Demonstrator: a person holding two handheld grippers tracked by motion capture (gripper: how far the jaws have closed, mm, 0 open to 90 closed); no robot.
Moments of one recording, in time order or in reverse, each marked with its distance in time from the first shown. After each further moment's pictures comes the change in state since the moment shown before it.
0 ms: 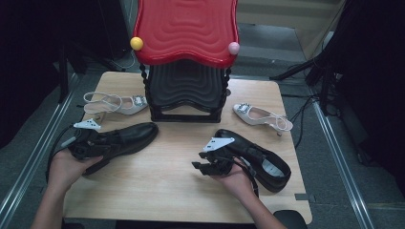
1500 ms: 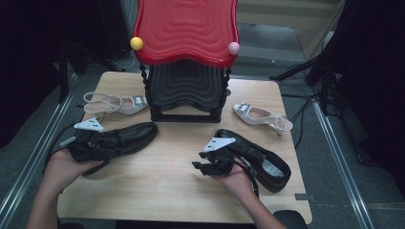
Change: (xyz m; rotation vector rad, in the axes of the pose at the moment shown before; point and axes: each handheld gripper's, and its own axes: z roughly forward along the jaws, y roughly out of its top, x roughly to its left) left arm -0.027 0.012 -0.023 0.020 0.008 0.104; right arm 0.001 0.000 -0.002 -0.002 -0.001 0.007
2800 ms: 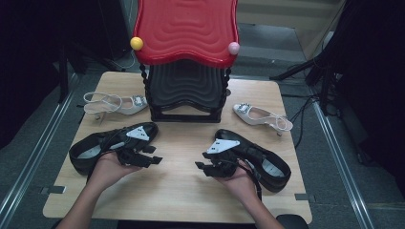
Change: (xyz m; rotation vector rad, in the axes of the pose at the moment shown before) left arm -0.053 0.028 0.094 0.040 -0.135 0.130; right arm 0.003 -0.004 -0.013 -0.027 -0.040 -0.015
